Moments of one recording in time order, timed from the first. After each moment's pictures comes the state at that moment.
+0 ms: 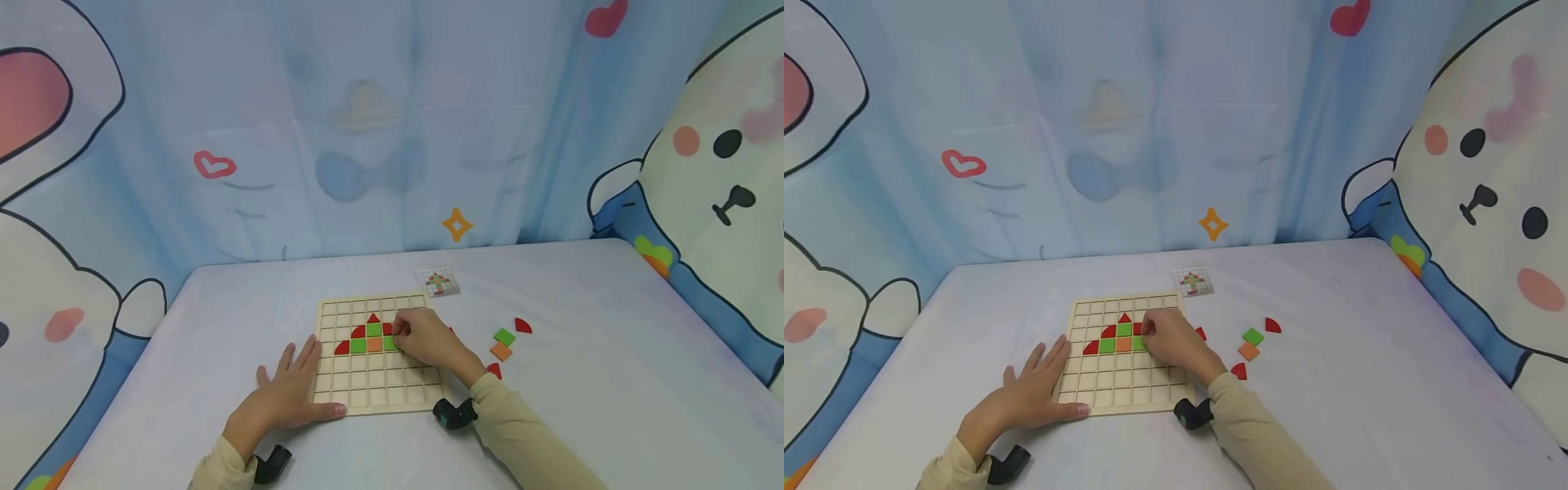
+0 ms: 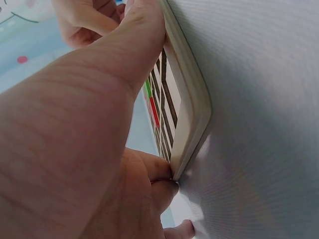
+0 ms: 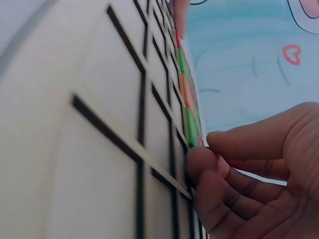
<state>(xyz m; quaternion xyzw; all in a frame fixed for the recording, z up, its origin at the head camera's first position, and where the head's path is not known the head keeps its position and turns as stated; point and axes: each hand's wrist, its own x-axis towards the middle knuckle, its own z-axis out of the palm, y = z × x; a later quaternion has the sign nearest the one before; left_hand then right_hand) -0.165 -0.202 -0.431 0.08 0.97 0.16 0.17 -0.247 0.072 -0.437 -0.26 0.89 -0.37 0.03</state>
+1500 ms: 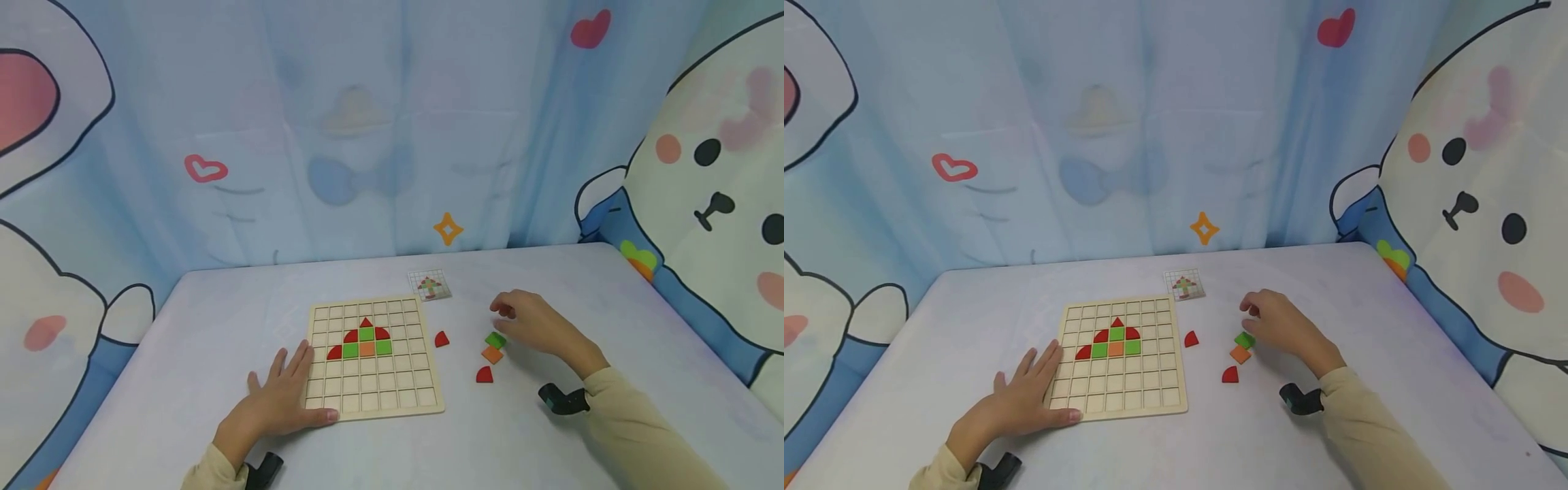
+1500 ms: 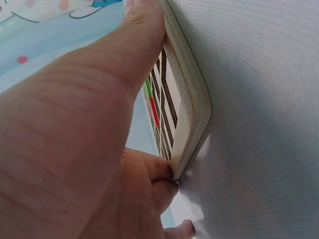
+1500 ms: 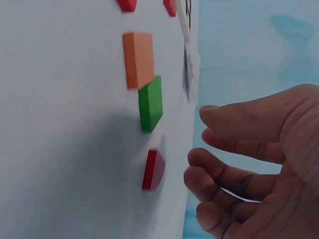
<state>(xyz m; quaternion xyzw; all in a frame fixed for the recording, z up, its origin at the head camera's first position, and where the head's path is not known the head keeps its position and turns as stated) -0.165 -0.203 -0.432 0.08 0.97 0.17 0.17 -0.250 0.231 -0.402 -0.16 0.95 -0.25 0.05</state>
